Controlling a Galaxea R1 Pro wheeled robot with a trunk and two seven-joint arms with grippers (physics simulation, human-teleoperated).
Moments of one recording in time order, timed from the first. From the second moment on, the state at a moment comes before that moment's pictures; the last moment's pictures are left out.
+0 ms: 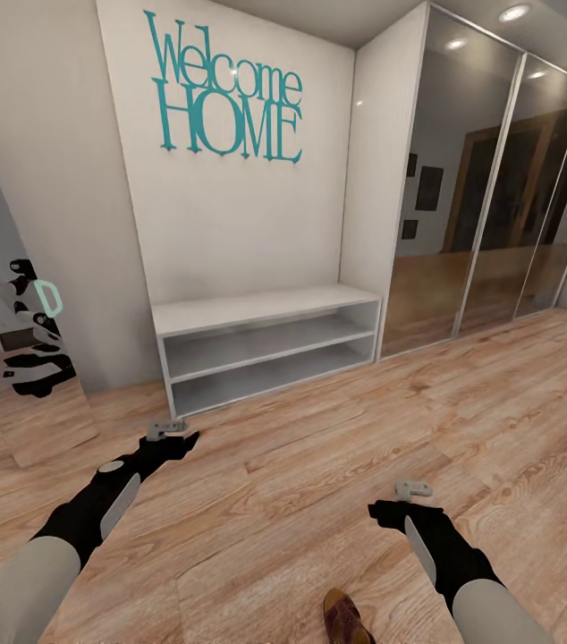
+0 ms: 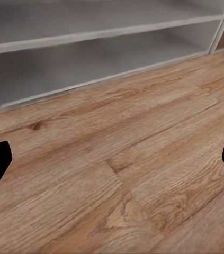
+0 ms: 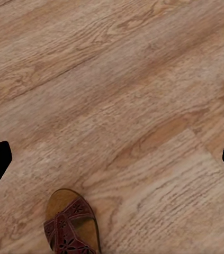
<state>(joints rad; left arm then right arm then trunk) -0.71 0.19 -0.20 -0.64 0.33 0.09 -0.19 -0.59 0.00 -0.13 -0.58 0.04 0.41 0.01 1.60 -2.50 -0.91</state>
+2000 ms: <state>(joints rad) -0.70 0.19 -0.20 -0.64 0.33 0.09 -0.19 -0.59 0.00 -0.12 -0.58 0.10 0.40 0.01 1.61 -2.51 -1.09</state>
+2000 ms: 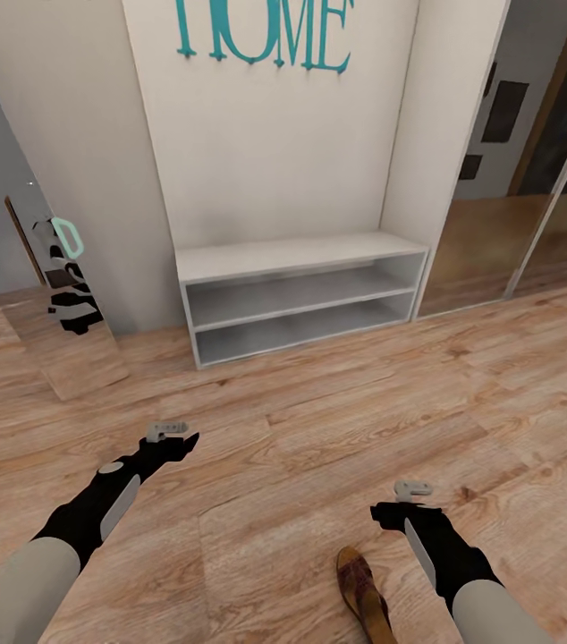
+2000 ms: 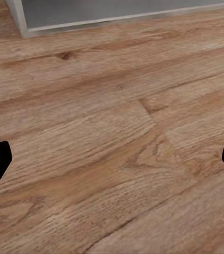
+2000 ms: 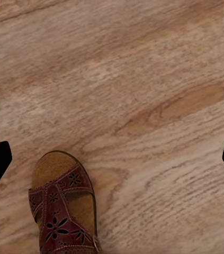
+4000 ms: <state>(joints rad) -0.70 0.19 -0.20 -0.64 0.33 0.09 -0.19 -0.59 0.00 -0.12 -0.45 0.11 0.16 0.01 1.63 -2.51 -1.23</state>
